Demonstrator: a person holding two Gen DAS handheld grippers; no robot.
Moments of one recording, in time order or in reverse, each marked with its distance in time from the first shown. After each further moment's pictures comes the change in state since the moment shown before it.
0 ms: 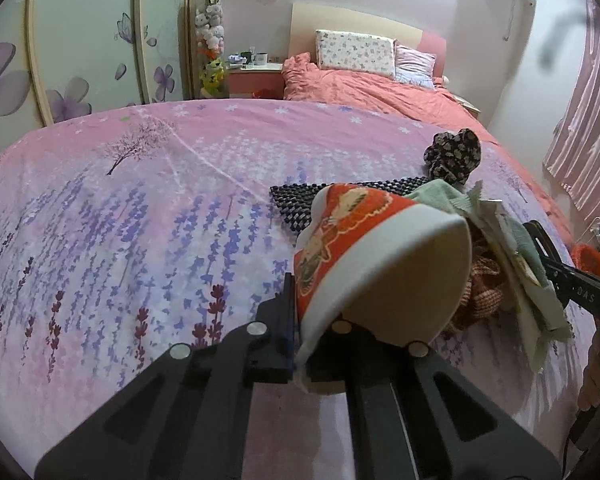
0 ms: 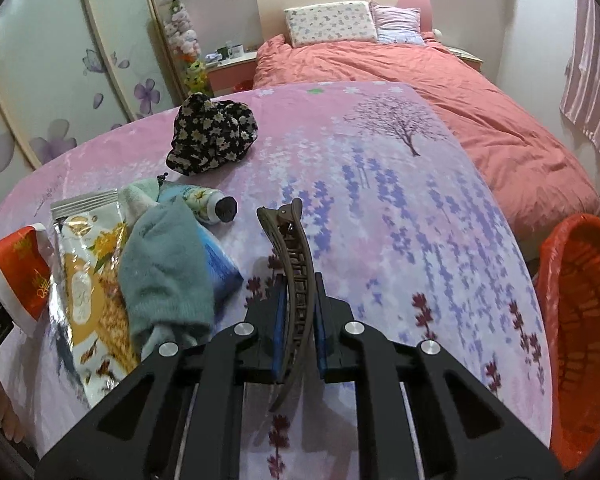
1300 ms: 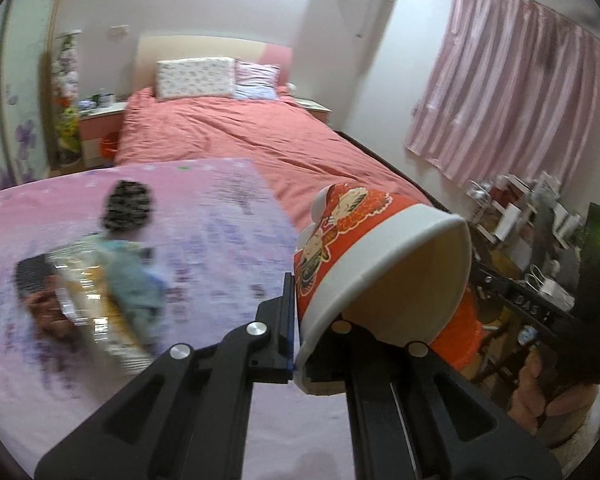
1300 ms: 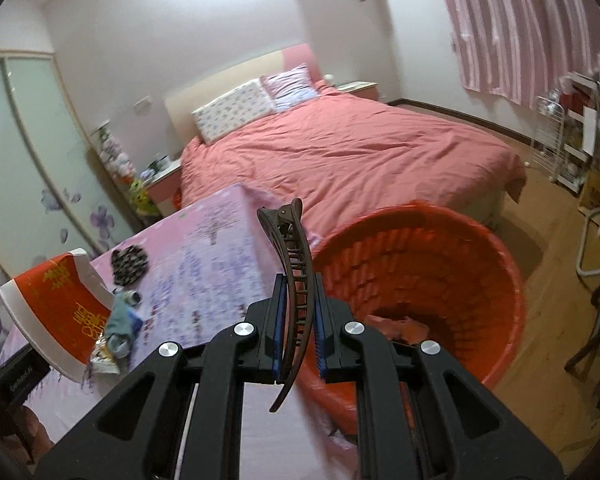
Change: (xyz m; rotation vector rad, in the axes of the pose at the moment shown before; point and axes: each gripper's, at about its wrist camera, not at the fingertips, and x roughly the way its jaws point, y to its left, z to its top) left arm -0.094 -0.270 -0.006 0.231 -0.061 -0.467; right arm -0.154 -0.178 -0.045 0.367 -0.285 -0.111
